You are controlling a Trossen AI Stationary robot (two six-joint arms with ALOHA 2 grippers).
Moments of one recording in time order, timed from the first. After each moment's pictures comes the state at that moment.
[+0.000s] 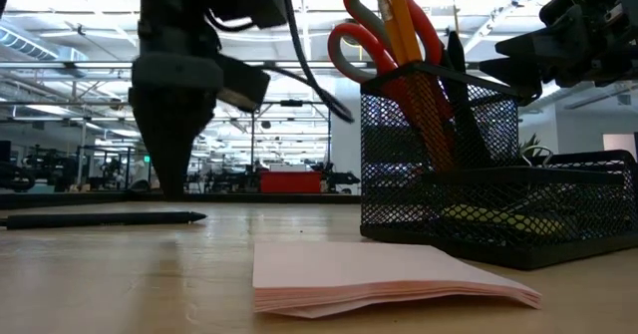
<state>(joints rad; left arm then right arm) -0.25 1.85 1.21 -0.87 0.00 -0.69 0.06 0.30 0.02 0.30 0.05 0.14</state>
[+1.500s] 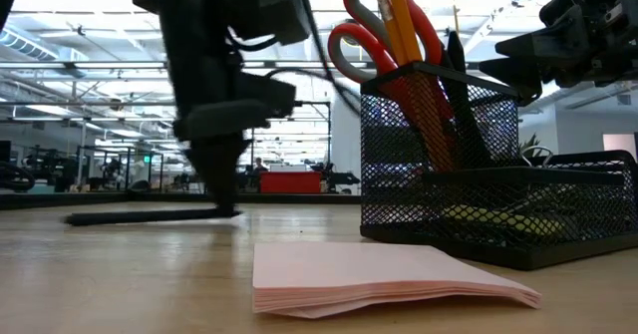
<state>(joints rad) -0.23 1.91 1.21 -0.71 -0.20 -0.65 0.06 0.30 0.02 0.30 0.05 0.14</state>
